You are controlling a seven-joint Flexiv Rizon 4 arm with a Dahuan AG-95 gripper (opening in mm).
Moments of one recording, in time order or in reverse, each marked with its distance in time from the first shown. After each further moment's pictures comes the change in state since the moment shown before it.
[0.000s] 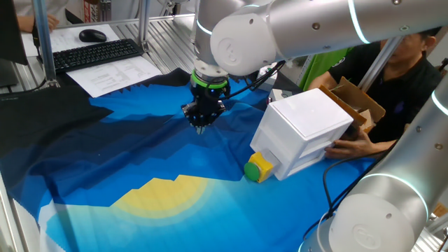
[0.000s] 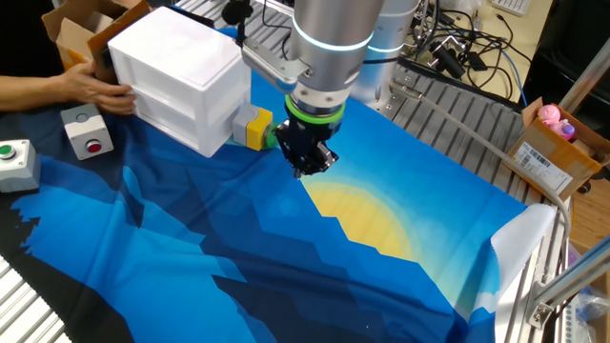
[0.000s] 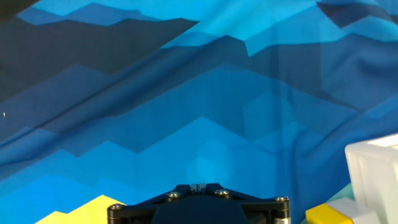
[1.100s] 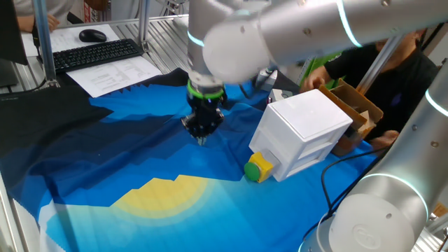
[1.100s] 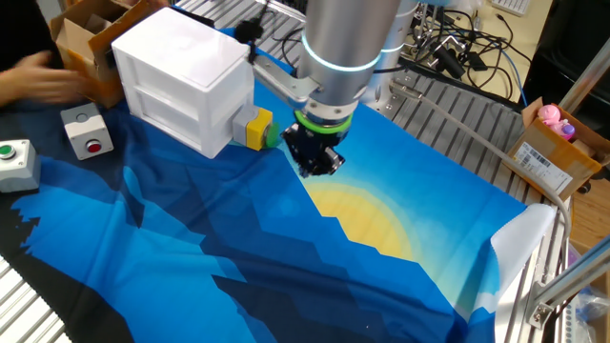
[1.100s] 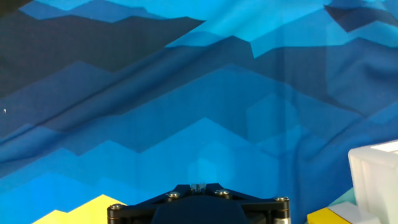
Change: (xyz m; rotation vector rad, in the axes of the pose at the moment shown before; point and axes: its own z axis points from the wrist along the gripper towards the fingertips) arm 0.031 -0.003 0.021 0.058 0.040 -0.013
